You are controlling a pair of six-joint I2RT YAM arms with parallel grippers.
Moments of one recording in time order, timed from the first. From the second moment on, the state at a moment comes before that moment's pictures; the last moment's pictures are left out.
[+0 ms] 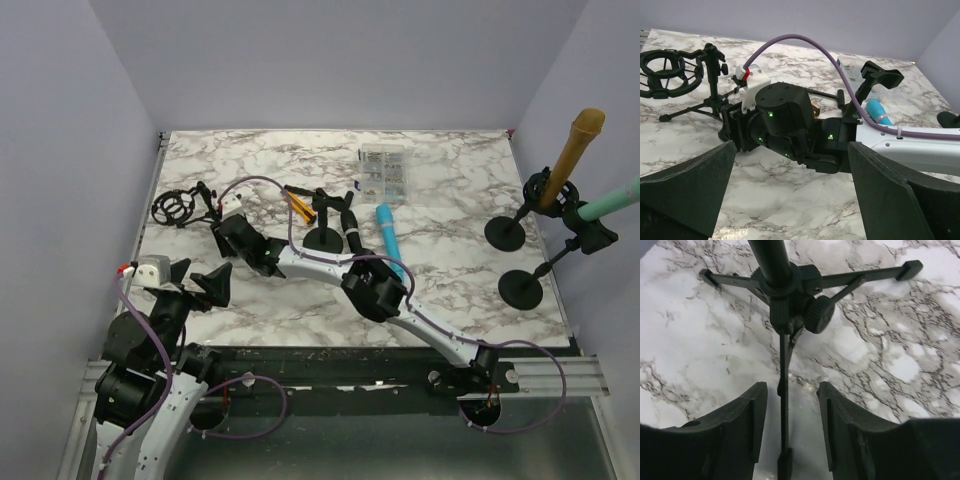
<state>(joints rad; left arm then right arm) -0.34 0.06 0.70 -0.63 -0.11 -0.28 1.09 2.74 2.32 0.02 0.36 0.28</state>
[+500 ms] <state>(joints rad) -0.33 0.08 0.70 -0.63 -0.10 -0.28 1.12 2.01 1.50 0.02 0.29 0.36</state>
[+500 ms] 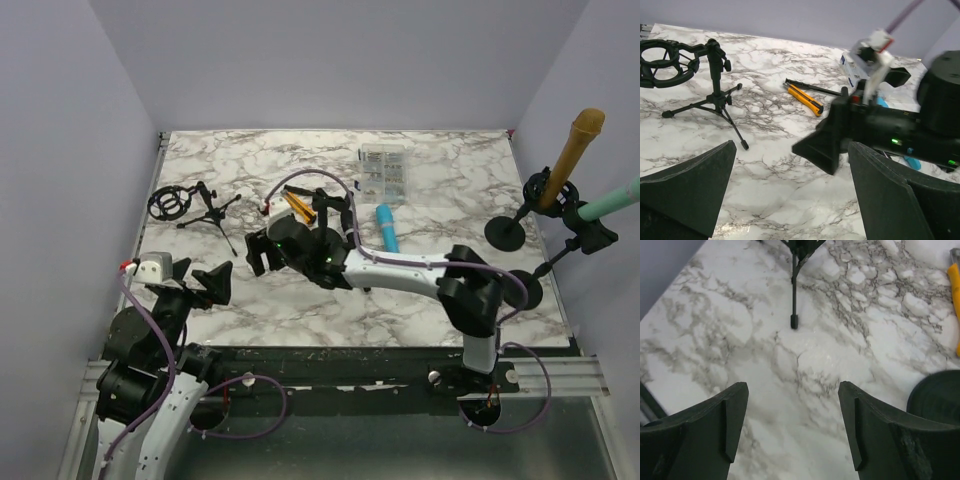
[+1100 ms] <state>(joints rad) -0.32 0.18 0.70 -0.62 -0.06 -0.28 1.00 1.53 0.86 0.23 0.46 0.39</state>
